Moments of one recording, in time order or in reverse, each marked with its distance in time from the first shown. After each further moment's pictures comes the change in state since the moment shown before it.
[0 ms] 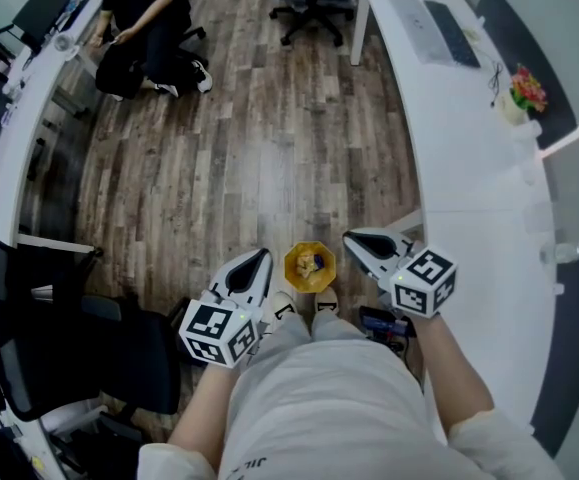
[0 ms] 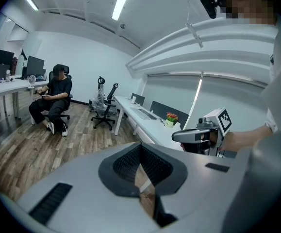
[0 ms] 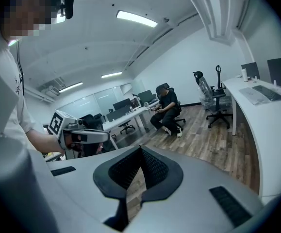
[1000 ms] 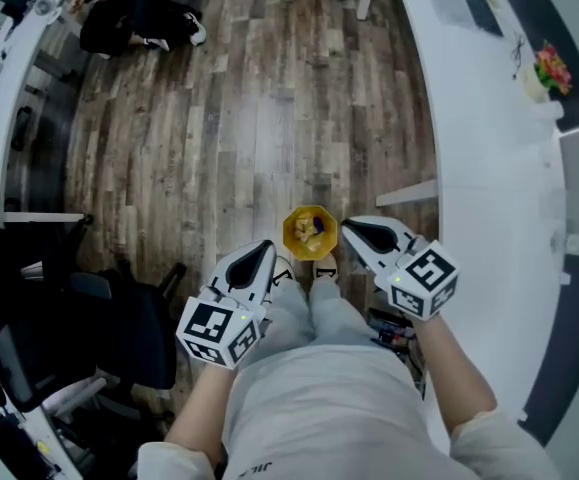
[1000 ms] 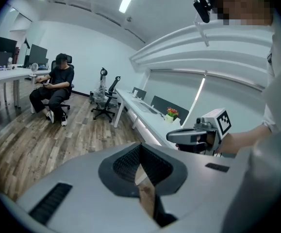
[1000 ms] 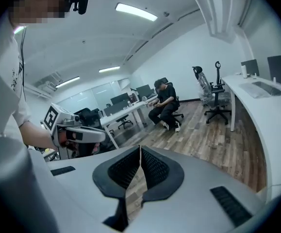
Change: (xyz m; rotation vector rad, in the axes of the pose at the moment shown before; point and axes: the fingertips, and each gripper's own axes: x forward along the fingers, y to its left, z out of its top) left arm 0.007 0.013 -0.043 -0.067 0.059 -0.007; right arm 0.031 -0.002 -0.041 -0.007 0.058 -0.026
